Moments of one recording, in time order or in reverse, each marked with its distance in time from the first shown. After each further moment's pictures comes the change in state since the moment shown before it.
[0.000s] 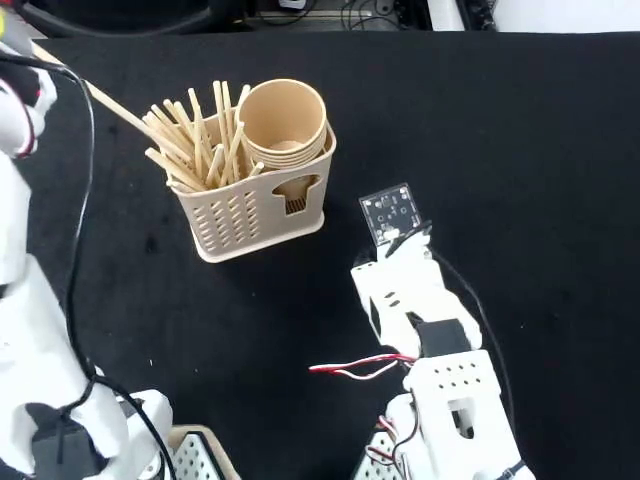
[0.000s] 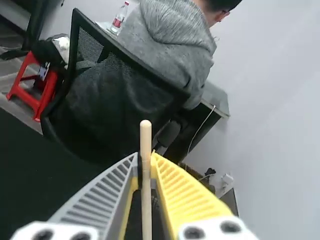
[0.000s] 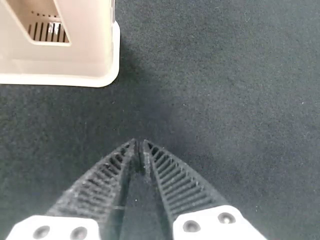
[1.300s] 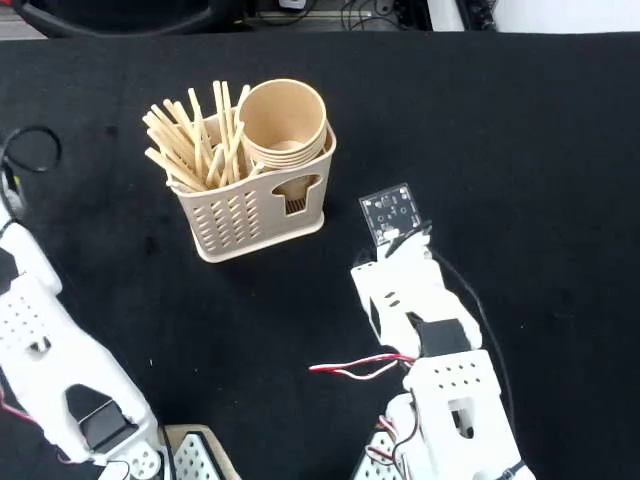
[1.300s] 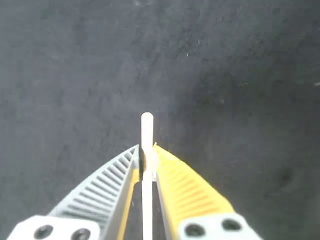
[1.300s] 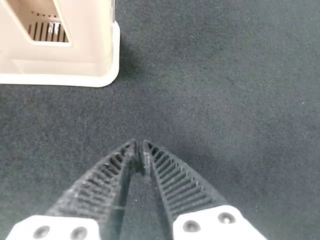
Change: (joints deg) left arm -23.8 65.4 -22.1 32.5 -41.2; right arm 0.0 0.0 0.0 0.0 0.0
